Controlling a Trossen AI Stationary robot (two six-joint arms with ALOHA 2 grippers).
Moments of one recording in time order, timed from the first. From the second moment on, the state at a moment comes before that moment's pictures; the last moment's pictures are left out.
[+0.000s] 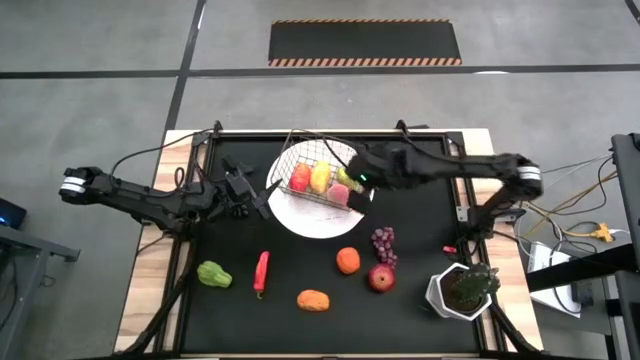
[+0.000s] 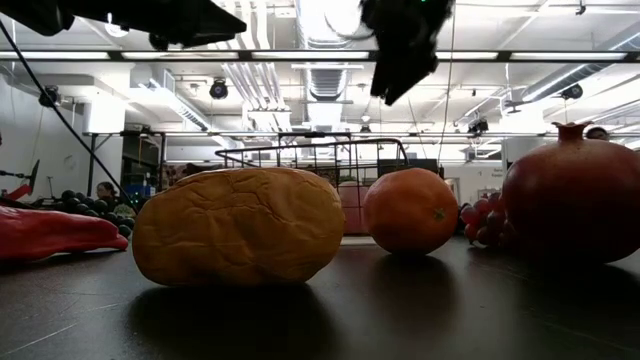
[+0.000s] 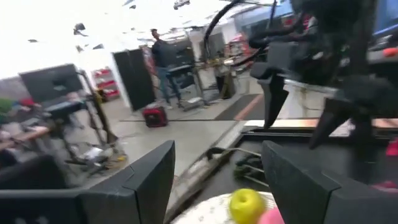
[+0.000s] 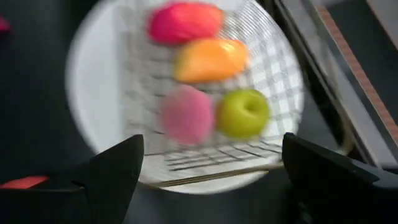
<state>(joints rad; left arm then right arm) -0.13 0.90 0.48 0.56 -0.71 0.28 -0.08 1.57 1.44 -0.88 0.29 0.20</state>
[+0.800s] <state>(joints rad) -0.46 1.21 0.72 -0.26 -0.54 -1.15 0.15 1.10 0.74 -0.04 0.29 -0.11</state>
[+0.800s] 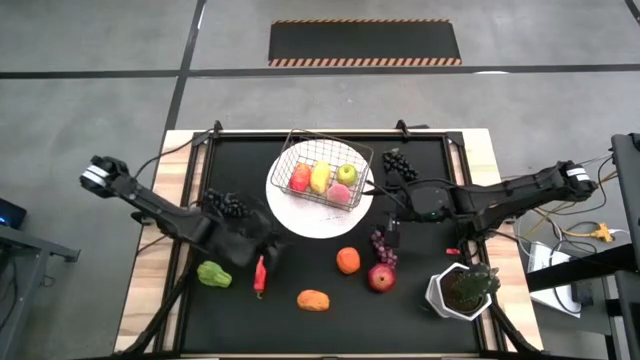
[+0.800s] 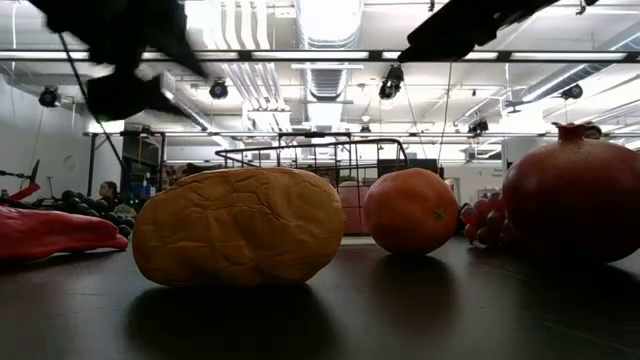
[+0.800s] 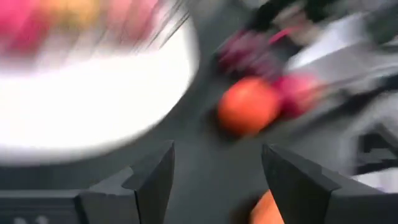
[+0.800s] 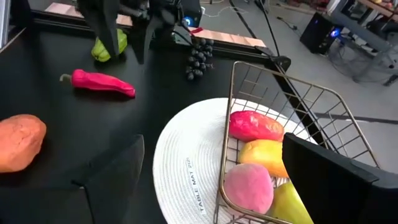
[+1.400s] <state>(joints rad) -0.46 1.64 1.07 -0.97 -0.08 -1.54 0.15 1.14 0.71 -0.02 0.29 -0.10</state>
